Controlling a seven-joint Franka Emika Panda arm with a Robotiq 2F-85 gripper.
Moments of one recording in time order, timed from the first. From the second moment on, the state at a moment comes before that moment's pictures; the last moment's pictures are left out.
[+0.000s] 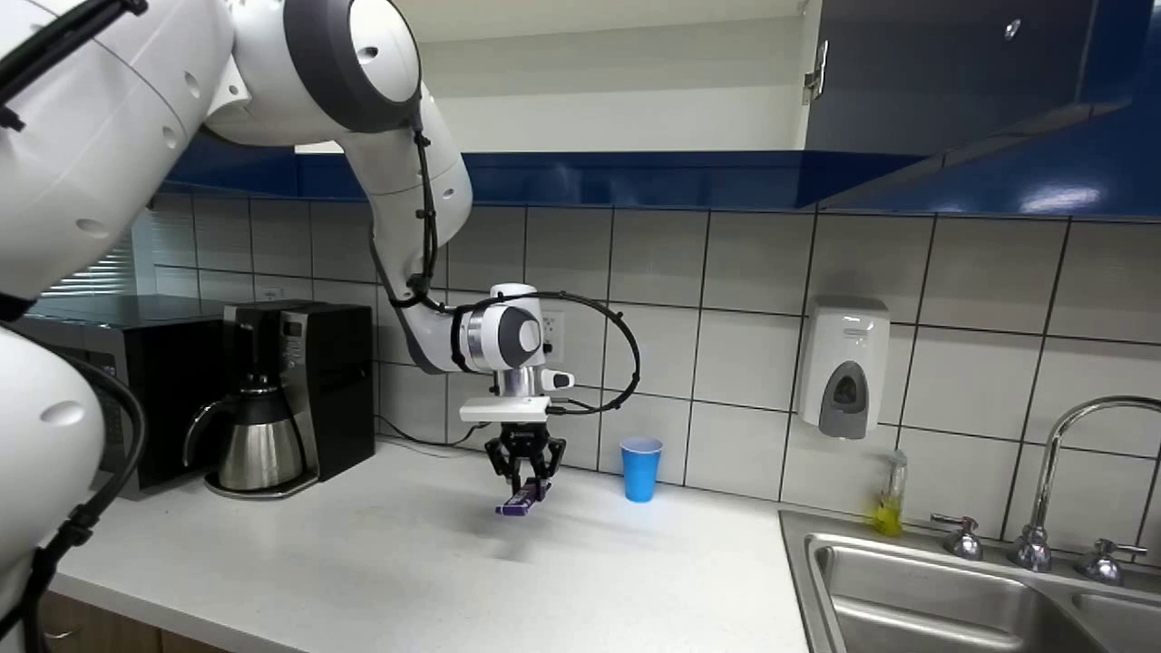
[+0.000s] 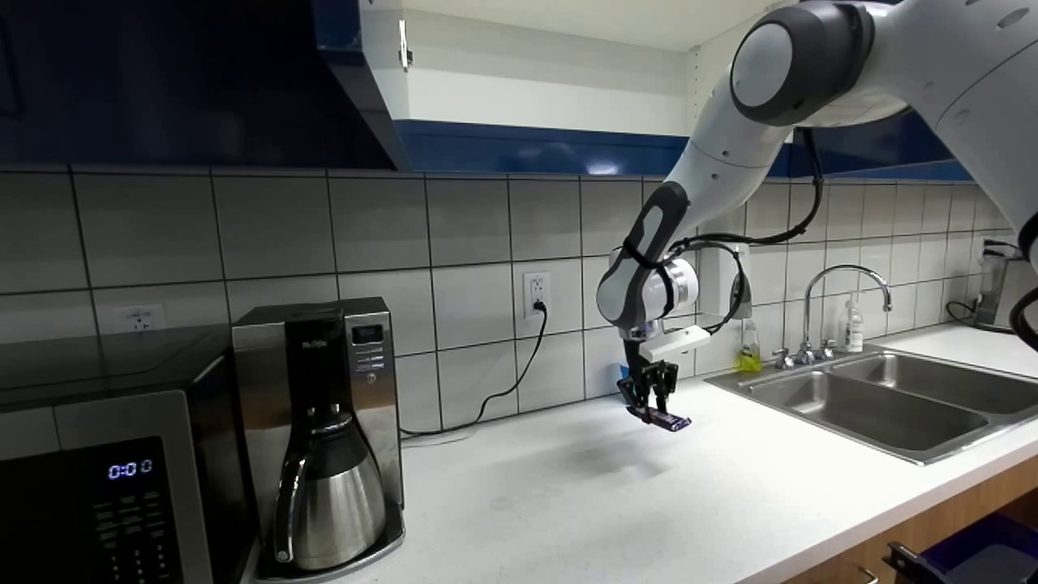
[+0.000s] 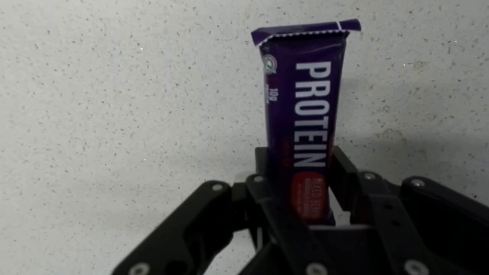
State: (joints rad) arm 0.01 0.59 -0.11 -1.91 -0.14 2.45 -0.06
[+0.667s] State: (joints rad) arm -0.01 0.52 -0.06 -1.99 -0.05 2.54 -0.06
